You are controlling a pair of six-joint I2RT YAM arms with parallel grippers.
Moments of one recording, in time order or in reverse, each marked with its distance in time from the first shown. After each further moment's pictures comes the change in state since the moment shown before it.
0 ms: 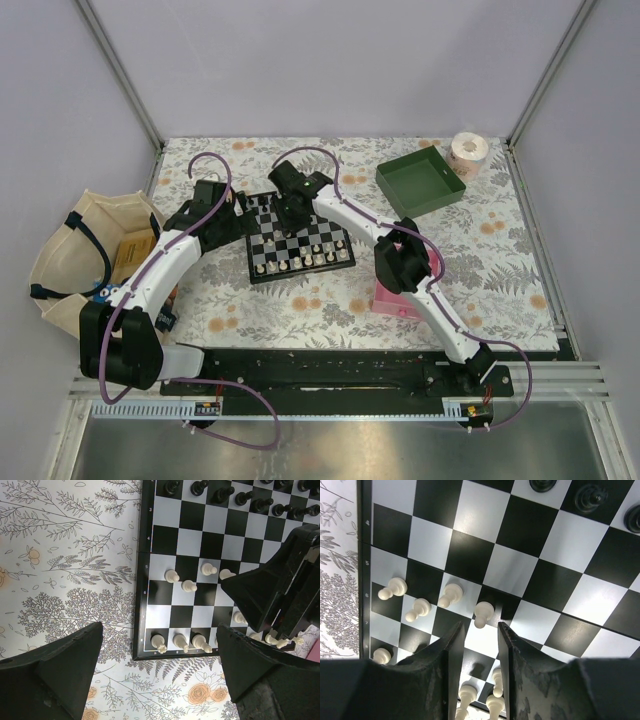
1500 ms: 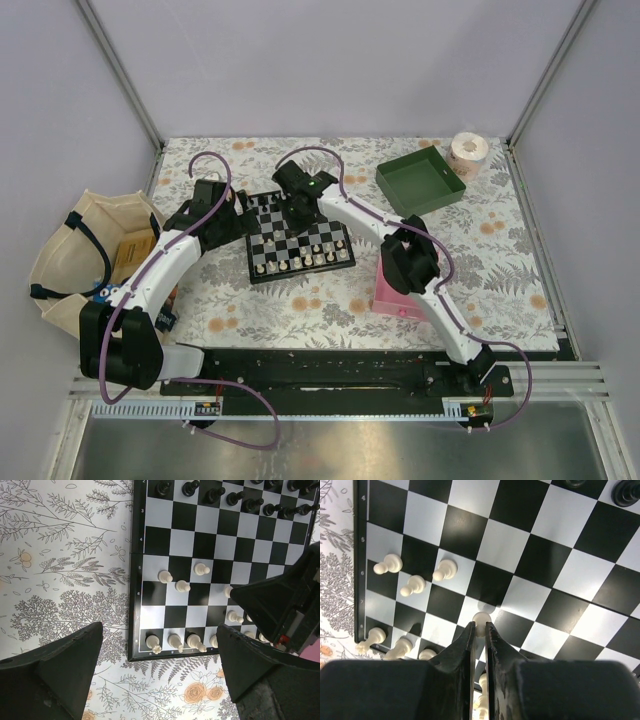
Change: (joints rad) left arm 0.002 0.000 0.000 0.012 0.026 0.000; right arm -0.006 -0.082 -0.114 0.024 -0.001 -0.022
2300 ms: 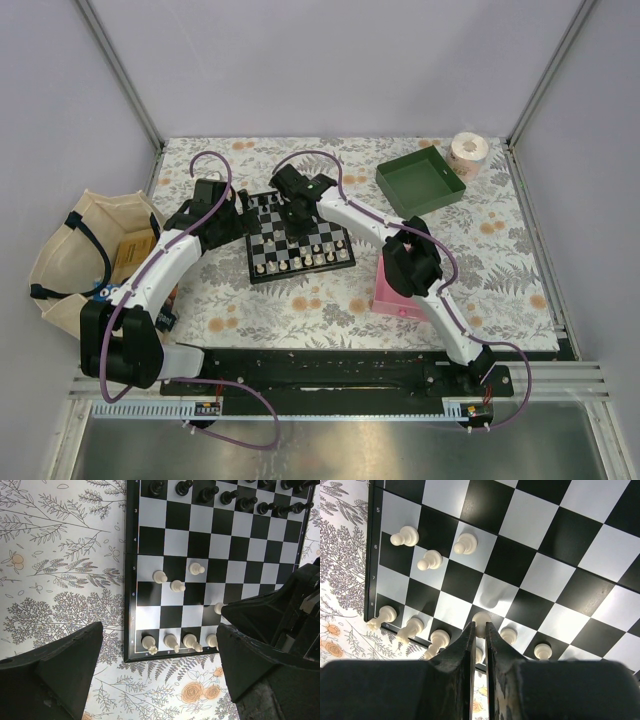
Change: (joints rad) left arm 0.000 0.006 0.000 0.016 0.021 0.000; right arm 0.026 -0.059 -0.069 -0.011 -0.037 -0.005
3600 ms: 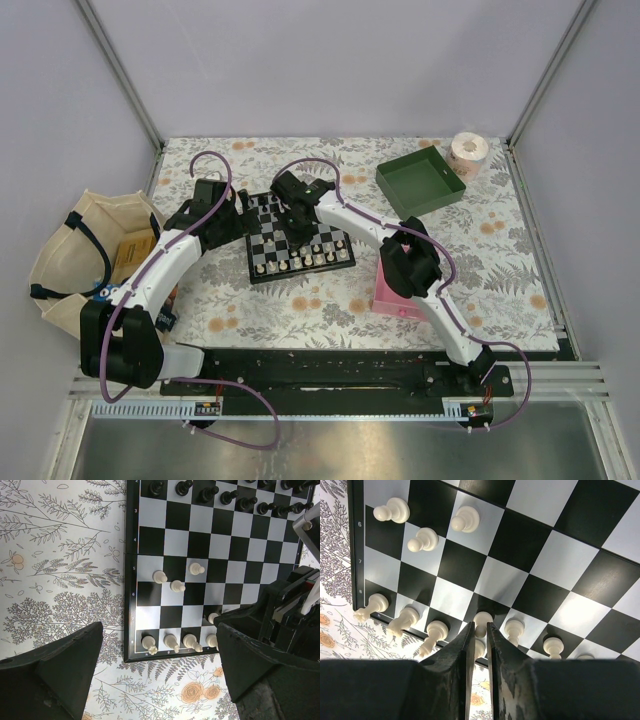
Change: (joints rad) left arm 0.000 0.000 0.000 0.000 0.000 0.000; right arm 0.011 0.000 -0.045 -0.017 -0.023 0.005
